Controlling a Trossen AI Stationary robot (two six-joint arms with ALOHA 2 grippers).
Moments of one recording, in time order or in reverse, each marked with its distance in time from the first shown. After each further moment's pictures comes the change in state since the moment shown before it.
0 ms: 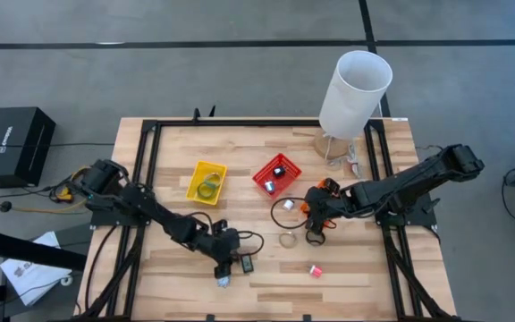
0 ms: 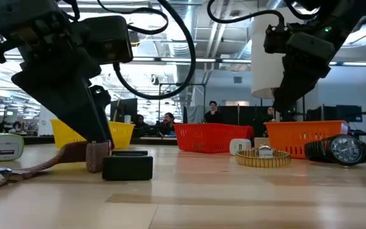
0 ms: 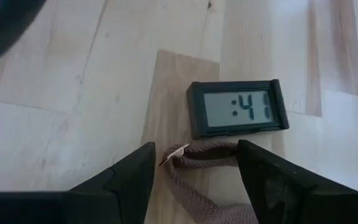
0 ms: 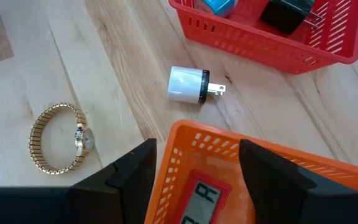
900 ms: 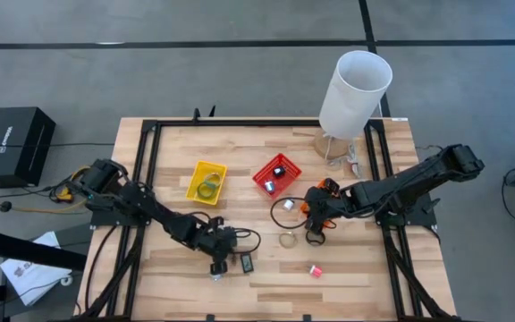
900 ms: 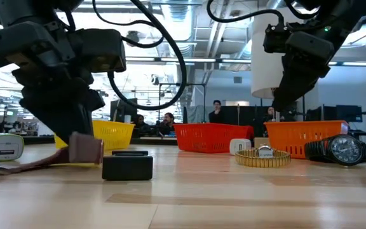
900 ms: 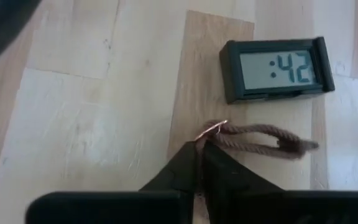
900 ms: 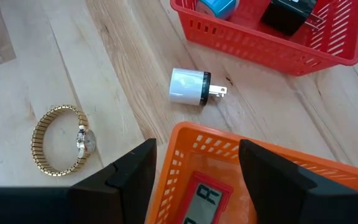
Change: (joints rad) left arm 0.011 -0.012 -0.001 -0.120 0.000 0.031; right arm 0.000 0.000 0.000 0.007 0.000 0.000
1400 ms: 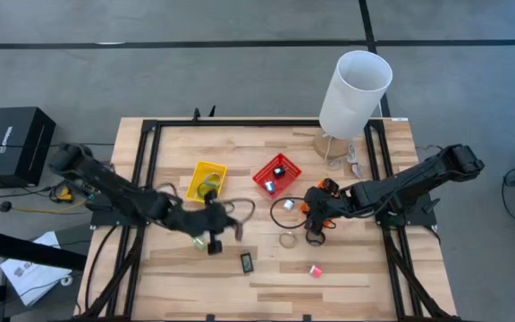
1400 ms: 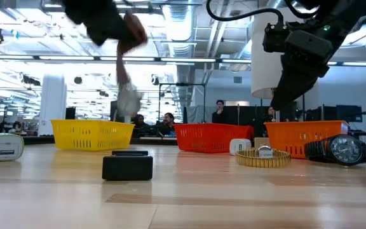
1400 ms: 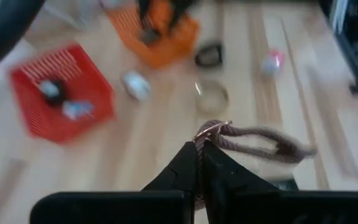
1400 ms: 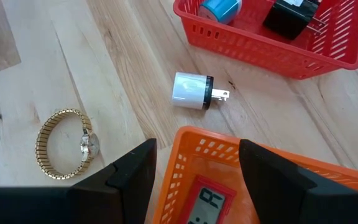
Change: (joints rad) left arm 0.044 -0.400 0.000 -0.001 -0.279 0.257; right arm 0.000 0.000 0.000 0.014 0.000 -0.002
